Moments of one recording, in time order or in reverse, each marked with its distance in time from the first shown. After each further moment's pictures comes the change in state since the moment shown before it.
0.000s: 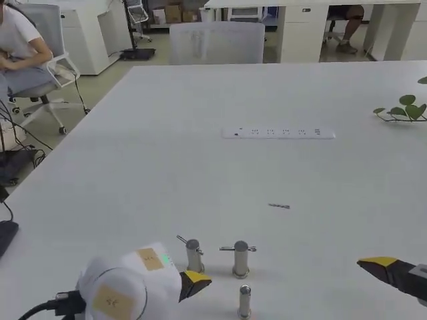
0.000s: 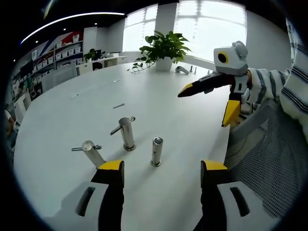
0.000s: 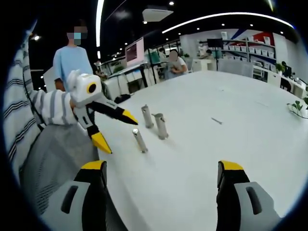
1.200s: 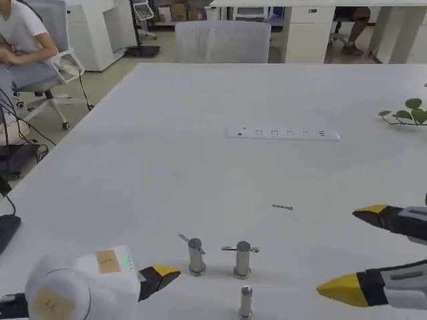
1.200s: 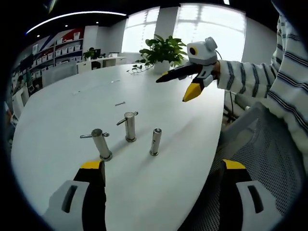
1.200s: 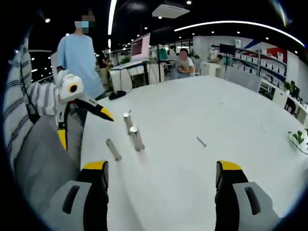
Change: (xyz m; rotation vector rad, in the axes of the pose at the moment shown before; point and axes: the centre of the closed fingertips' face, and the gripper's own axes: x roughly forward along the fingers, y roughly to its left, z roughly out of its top) left arm -0.030 0.001 -0.012 -0.045 -0.024 -0.044; right arm 0.021 -0.061 0.045 -0.161 0.042 0.019
